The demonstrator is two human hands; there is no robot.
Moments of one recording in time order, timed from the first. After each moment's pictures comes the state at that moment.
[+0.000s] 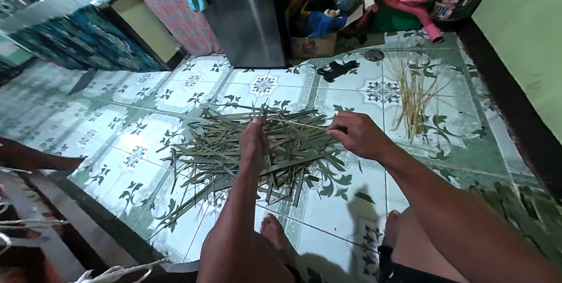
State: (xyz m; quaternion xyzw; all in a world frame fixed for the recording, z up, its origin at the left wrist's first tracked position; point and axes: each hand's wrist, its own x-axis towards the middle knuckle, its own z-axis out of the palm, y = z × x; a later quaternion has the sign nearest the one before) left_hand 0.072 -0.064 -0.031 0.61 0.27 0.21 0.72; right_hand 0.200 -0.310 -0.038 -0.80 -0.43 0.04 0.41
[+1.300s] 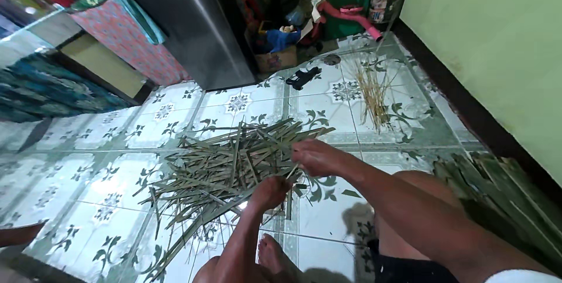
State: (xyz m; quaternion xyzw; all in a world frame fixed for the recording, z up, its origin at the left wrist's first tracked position) left_hand 0.067 -0.102 -0.091 0.91 0.08 -0.32 0.24; right_hand 0.181 -0.291 -0.049 -0.80 -0.55 0.16 0.16
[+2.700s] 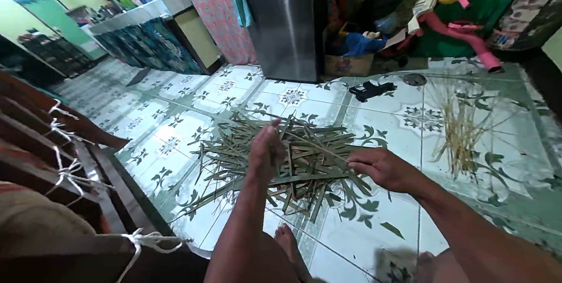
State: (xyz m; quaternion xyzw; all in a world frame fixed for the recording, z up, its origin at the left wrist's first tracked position) left_hand 0.021 -0.043 -0.002 0.57 0.08 0.23 0.78; right_hand 0.186 -0.303 -0.055 -0.70 -0.57 0.10 0.42
